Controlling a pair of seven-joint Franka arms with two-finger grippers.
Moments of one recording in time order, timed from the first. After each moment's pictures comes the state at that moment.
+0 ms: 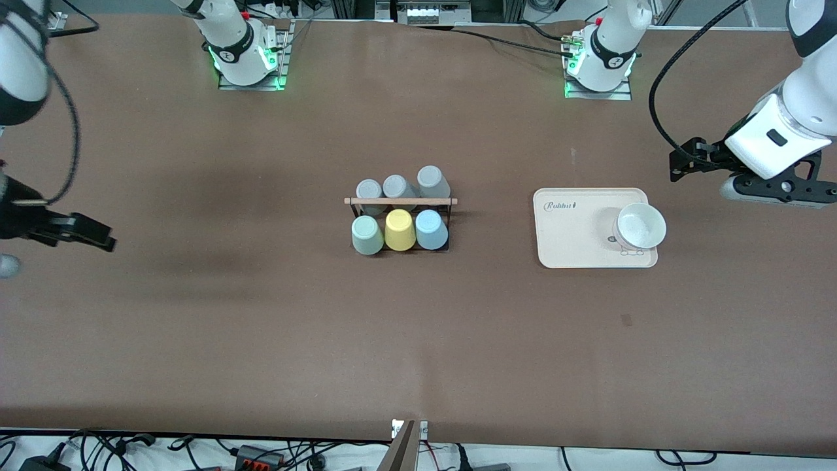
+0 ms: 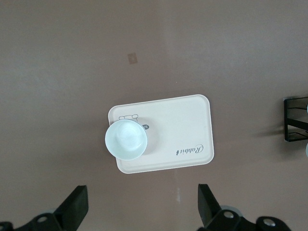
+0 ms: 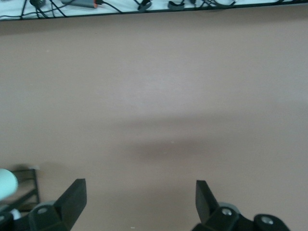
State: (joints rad) left arm -0.06 0.09 -0.06 -1.52 0.02 1.55 -0.01; right arm -0.01 0.34 -0.03 -1.25 0.01 1.66 0.03
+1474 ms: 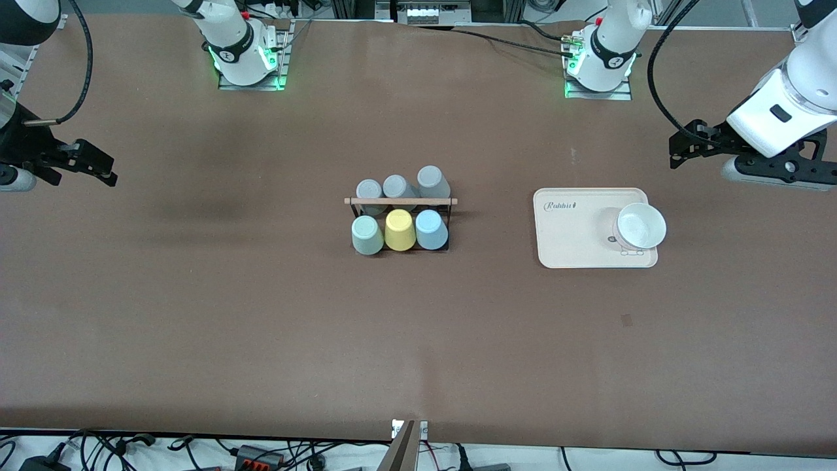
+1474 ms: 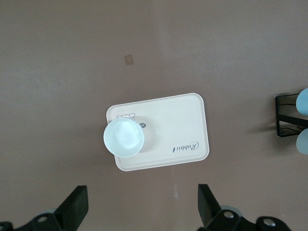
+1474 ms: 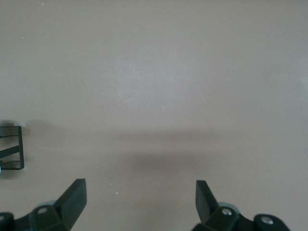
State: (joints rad) left arm -0.06 0.06 -0.07 -1.51 0.02 1.52 -0.02; right arm -0.01 -0.02 -0.01 -1.72 -0.02 1.77 -0.02
